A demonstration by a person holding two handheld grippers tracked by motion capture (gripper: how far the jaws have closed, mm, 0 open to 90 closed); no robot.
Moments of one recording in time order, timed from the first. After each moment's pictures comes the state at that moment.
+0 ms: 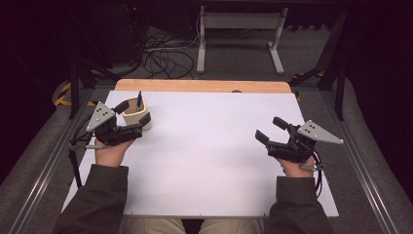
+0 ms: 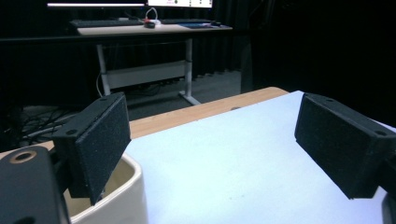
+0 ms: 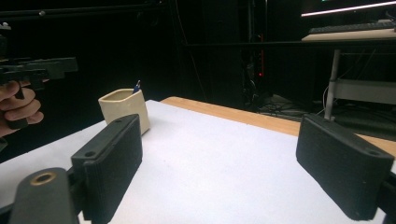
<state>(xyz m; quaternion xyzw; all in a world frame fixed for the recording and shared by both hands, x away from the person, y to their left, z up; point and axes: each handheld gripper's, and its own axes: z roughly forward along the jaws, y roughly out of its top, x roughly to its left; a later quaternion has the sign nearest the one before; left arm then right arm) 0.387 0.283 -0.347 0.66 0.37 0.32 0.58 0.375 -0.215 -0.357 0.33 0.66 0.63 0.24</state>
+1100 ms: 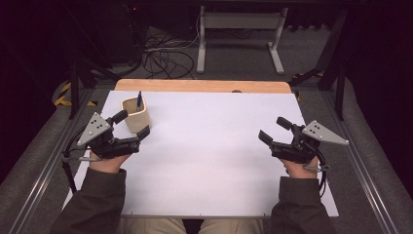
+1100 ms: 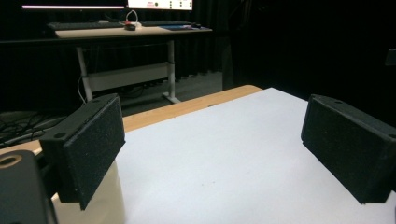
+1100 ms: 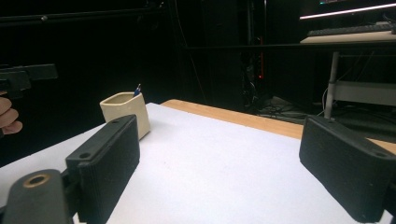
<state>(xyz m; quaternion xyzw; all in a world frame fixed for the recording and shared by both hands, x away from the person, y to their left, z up) 0.352 0.283 -0.346 0.66 0.35 0.30 0.59 0.371 -0.223 -0.353 0.33 0.66 0.64 0.24</state>
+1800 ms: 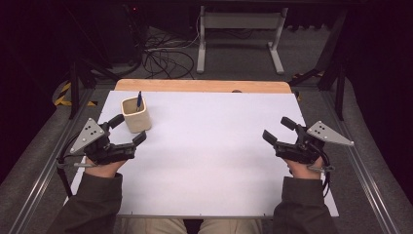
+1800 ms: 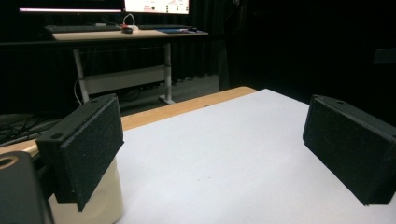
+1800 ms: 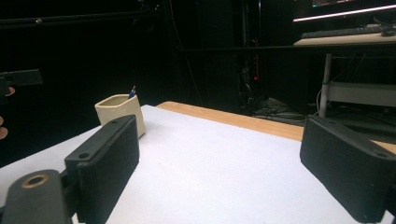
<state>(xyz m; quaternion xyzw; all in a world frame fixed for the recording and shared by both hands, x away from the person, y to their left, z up) 0.340 0.291 -0.350 0.66 0.34 0.29 0.60 0.370 -0.232 -0.353 0.34 0.65 0.64 0.24</state>
